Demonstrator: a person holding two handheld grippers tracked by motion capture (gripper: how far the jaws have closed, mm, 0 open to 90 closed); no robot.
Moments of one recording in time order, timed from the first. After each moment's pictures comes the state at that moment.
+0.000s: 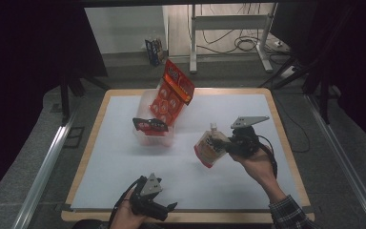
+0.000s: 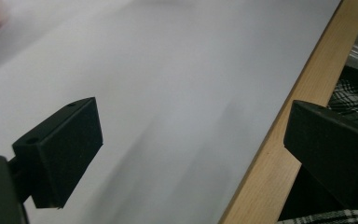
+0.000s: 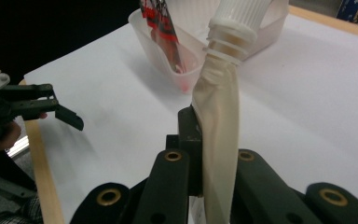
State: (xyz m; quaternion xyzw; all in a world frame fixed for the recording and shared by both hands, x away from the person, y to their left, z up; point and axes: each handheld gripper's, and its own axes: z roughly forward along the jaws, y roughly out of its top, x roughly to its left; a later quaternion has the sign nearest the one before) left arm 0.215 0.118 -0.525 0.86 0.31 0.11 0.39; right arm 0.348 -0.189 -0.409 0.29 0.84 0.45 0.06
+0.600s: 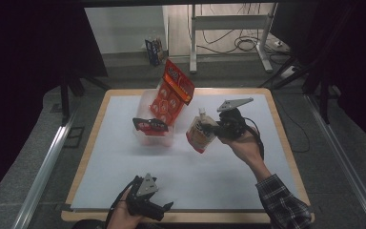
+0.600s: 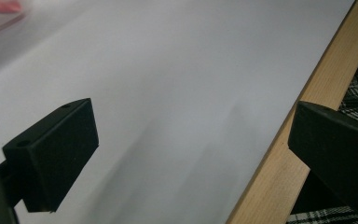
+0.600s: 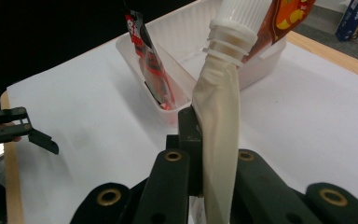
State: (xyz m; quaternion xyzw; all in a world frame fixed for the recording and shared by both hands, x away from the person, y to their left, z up) left arm 0.214 0.127 -0.527 0.86 0.32 0.13 0.39; right arm 0.391 -0.154 -0.395 0.26 0.85 0.45 0.07
